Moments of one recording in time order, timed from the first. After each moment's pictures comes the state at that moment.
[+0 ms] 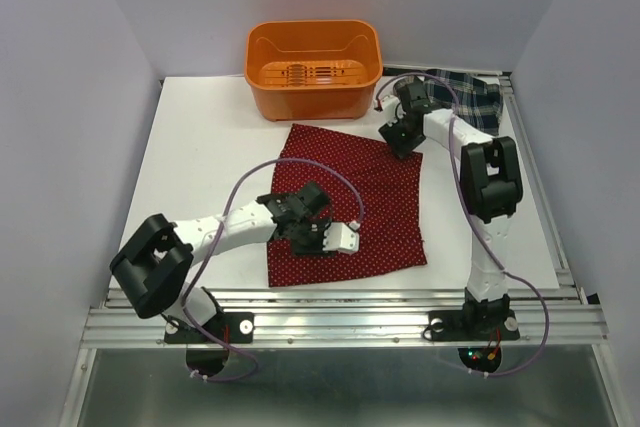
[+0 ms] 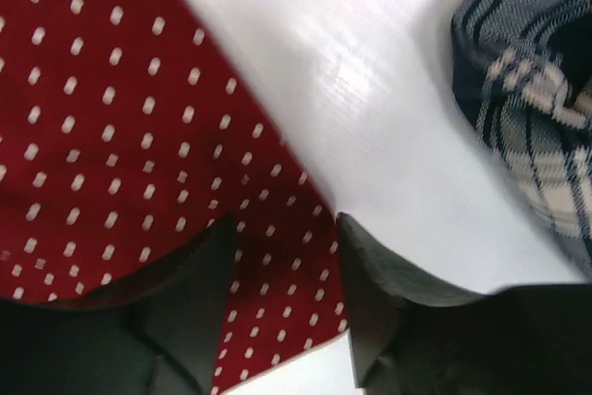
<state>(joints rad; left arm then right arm) -0.89 1.46 0.81 -0.56 0.24 0.81 0.24 2.20 1.73 -0.61 -0.07 -0.42</state>
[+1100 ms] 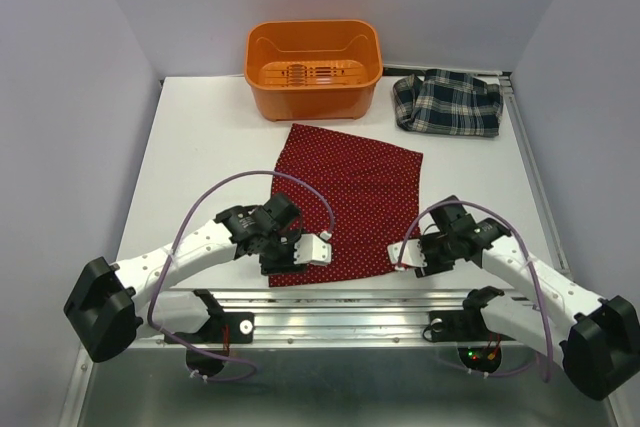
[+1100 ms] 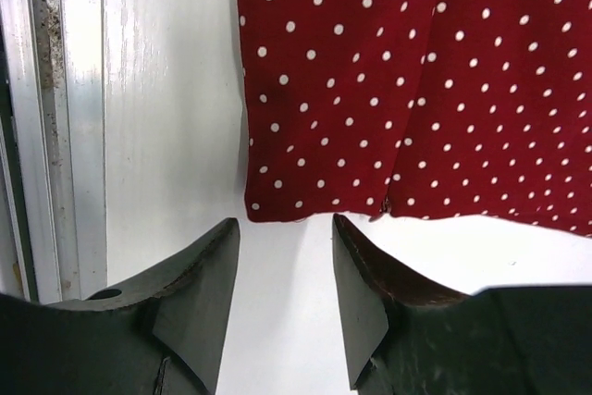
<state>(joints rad) -0.86 1.14 0.74 -0.82 0.23 0.72 0.48 0.95 0.52 -0.80 -0.30 -1.29</state>
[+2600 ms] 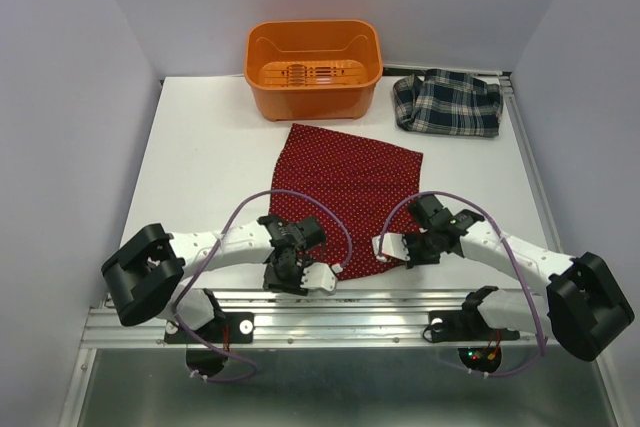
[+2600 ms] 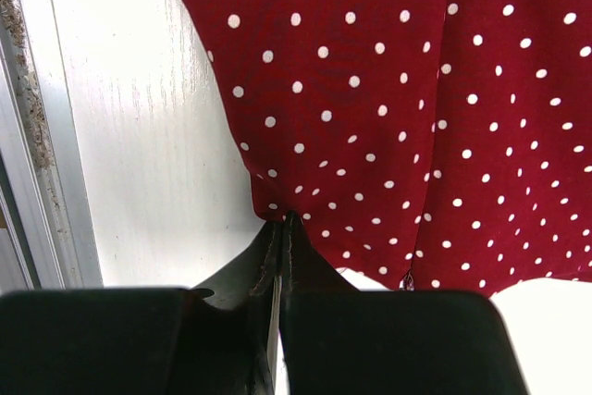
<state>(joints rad) -1.03 1.39 0.74 -0.89 0.16 0.74 0.59 1.17 0.56 -0.66 -0.27 -1.09</state>
